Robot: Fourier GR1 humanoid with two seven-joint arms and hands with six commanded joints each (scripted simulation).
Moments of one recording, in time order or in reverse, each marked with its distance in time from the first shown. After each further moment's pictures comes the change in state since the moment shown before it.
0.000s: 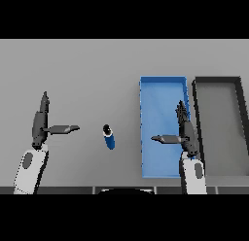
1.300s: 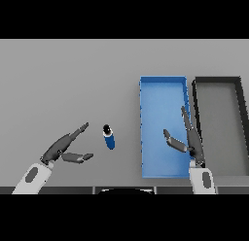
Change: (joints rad) left arm 0.129 0.170 -0.282 -0.166 -0.083 -0.458 -0.085; right arm 0.115 -0.152 0.084 -0.145 0.177 0.037 -0.084
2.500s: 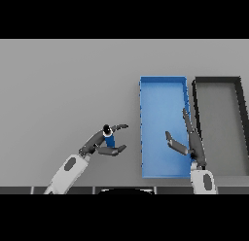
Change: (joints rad) left arm -0.192 -0.397 -0.103 0.292 -0.079 0.059 -0.062; right arm 0.034 -0.005 -0.005 -0.011 -0.002 0.007 -0.042
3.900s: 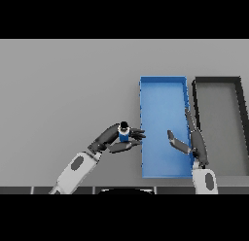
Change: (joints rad) left arm -0.066 -0.094 -0.014 -0.254 -0.017 -0.009 0.075; right arm -0.010 -0.017 -0.013 -0.008 0.004 -0.003 0.006
